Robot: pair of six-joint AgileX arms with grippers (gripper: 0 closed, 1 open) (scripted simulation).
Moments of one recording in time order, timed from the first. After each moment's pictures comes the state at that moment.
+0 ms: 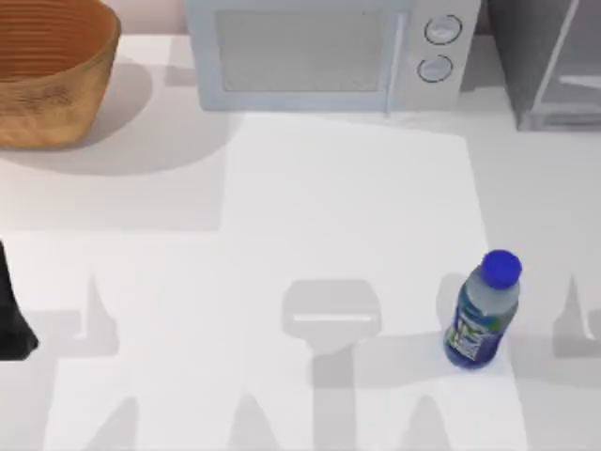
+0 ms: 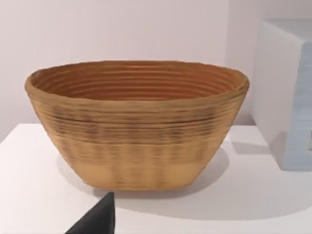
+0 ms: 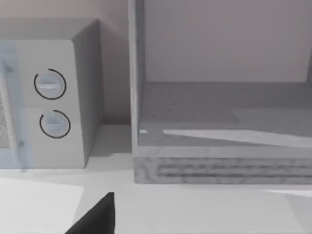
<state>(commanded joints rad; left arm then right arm) 0.00 0.00 0.00 0.00 0.00 0.00 0.00 0.00 0.00 0.00 0.00 0.00</state>
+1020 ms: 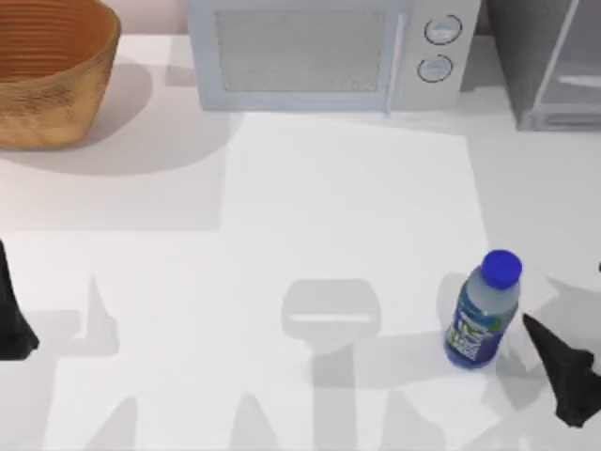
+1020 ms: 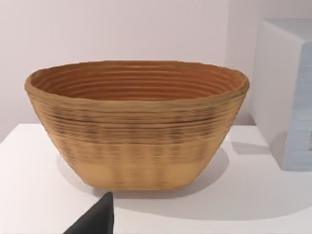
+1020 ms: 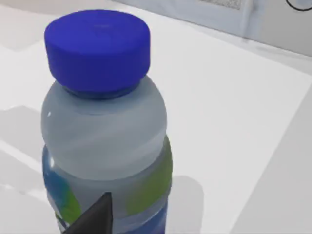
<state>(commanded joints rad) 0.00 0.00 0.00 0.00 0.00 0.00 0.14 0.97 -0.05 0.72 -0.40 -0.14</state>
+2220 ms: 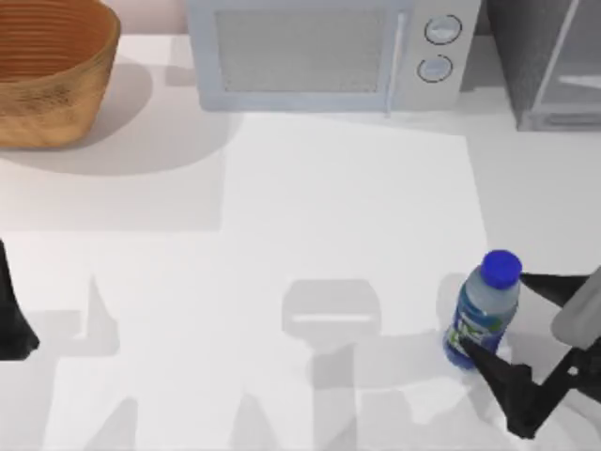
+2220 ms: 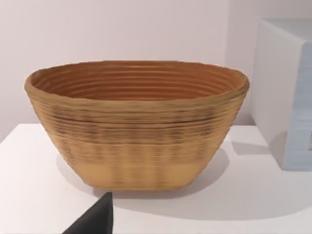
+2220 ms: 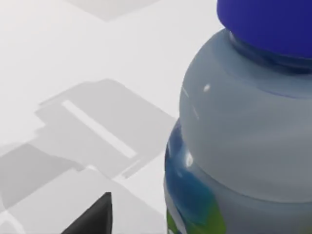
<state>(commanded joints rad) 0.00 0.00 0.00 0.00 0.00 0.00 0.28 1.54 0.02 1.17 -0.46 -0.16</state>
